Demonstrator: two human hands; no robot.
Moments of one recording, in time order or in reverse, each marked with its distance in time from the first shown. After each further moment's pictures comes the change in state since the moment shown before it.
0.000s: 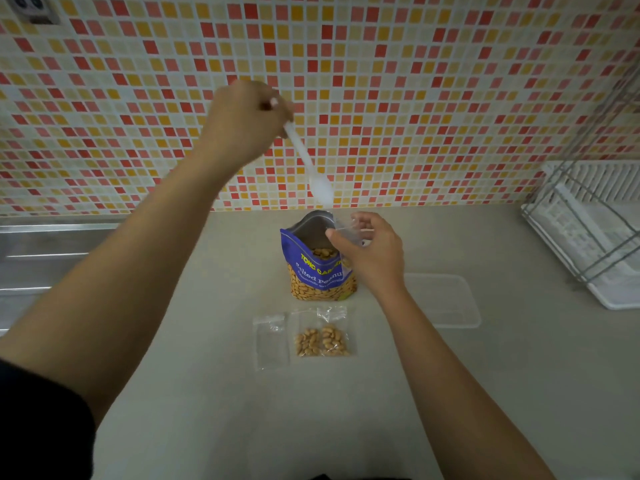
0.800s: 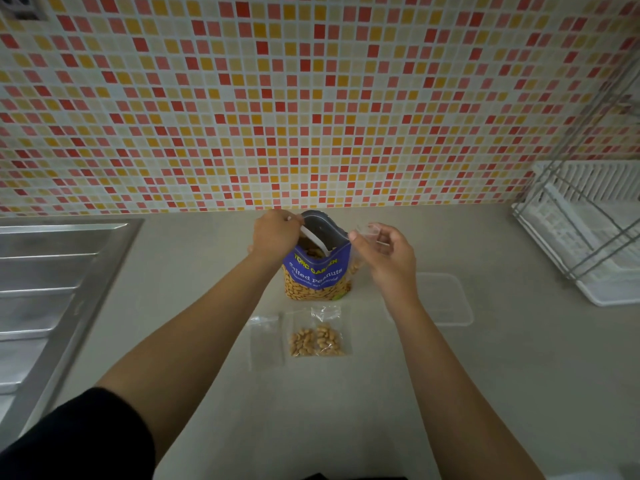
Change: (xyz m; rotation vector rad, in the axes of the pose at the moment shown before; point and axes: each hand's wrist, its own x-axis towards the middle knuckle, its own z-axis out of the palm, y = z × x) left_hand -0.047 -0.093 0.118 -0.113 -0.143 -0.485; right_hand -0.003 0.031 -0.017 0.344 0.037 0.142
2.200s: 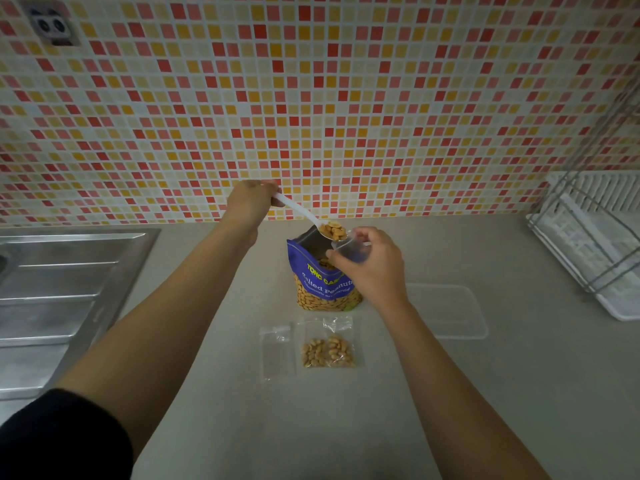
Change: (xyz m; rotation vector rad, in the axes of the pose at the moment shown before) left_hand 0.002 0.044 -0.070 -0.342 0.057 -0.118; right_hand -0.001 -0.016 0.030 -0.537 -0.067 -0.269
